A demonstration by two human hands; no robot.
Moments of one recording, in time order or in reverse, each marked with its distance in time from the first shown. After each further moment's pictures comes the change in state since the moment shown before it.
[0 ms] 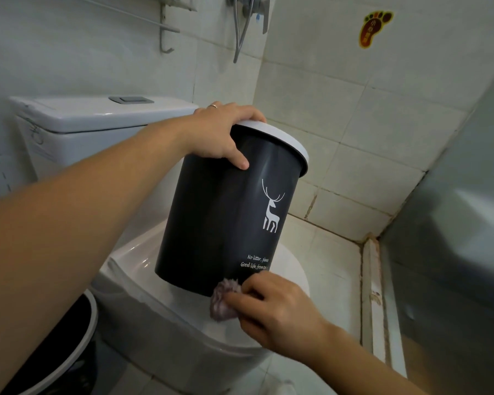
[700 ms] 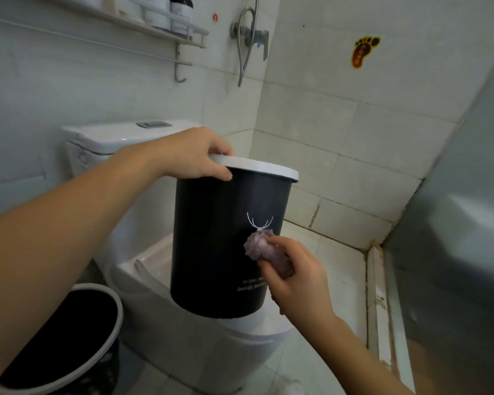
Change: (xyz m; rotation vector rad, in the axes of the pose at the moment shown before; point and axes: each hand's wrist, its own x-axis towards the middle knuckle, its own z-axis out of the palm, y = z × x) left_hand -0.078 0.005 -0.038 -0.039 -0.047 0.014; right_hand 0.013 -0.037 -0.034 0.257 0.456 0.599
